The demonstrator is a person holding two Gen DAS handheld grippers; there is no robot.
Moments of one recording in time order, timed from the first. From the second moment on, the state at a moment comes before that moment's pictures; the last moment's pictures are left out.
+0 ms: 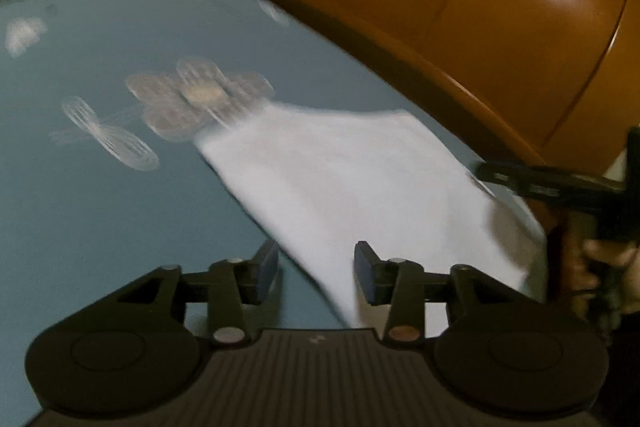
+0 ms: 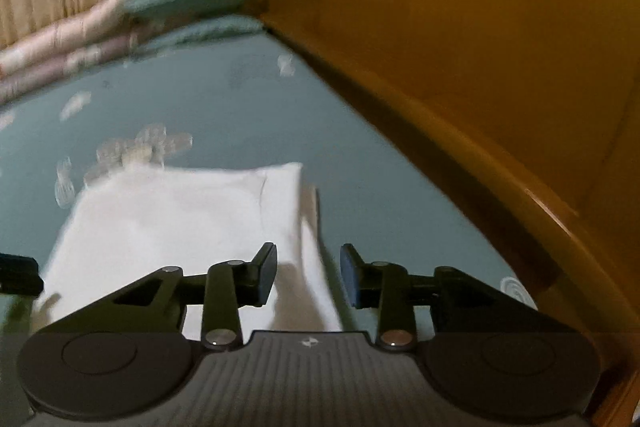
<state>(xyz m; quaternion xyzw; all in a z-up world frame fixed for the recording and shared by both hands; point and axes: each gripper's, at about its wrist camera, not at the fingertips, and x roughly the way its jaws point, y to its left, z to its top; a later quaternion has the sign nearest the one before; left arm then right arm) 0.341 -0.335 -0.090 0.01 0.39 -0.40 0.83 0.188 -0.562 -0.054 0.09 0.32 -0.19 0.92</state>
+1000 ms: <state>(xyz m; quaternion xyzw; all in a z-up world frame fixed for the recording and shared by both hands) 0.281 -0.386 -0.103 0.12 0.33 -0.54 0.76 0.118 -0.510 -0.083 0.13 0.32 -0.18 0.92</state>
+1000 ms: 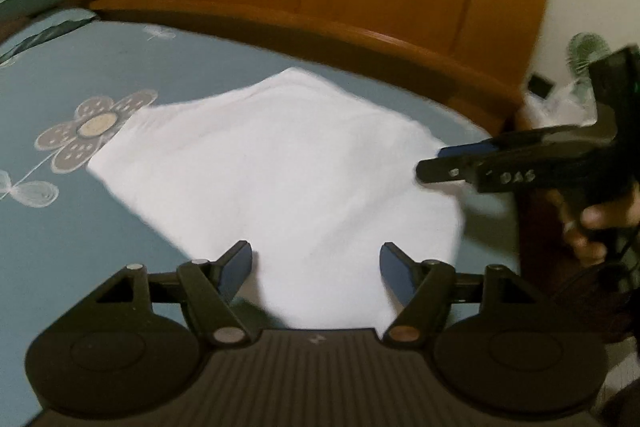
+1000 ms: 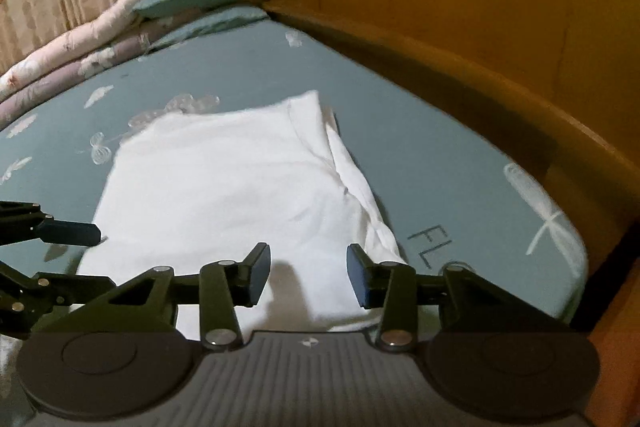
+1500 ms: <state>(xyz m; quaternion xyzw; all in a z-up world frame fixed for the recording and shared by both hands) 0.278 -0.363 -0.091 0.10 0.35 -0.52 0.77 0.133 -0.524 -0.067 0.17 0.28 -0.16 0.93</state>
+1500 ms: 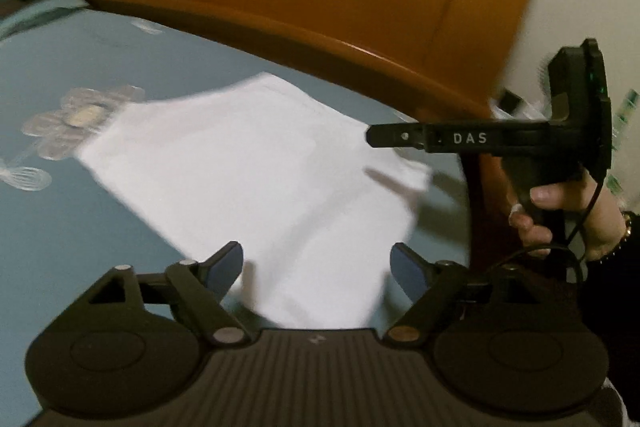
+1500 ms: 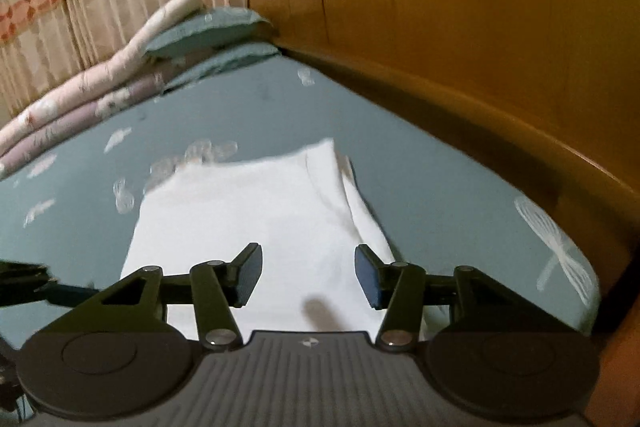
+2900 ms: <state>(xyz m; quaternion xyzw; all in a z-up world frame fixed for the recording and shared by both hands) 0.293 -0.255 -0.078 0.08 0.34 -0.36 0.86 0.265 -0.539 -0.041 0.06 0.35 -0.15 0.92</state>
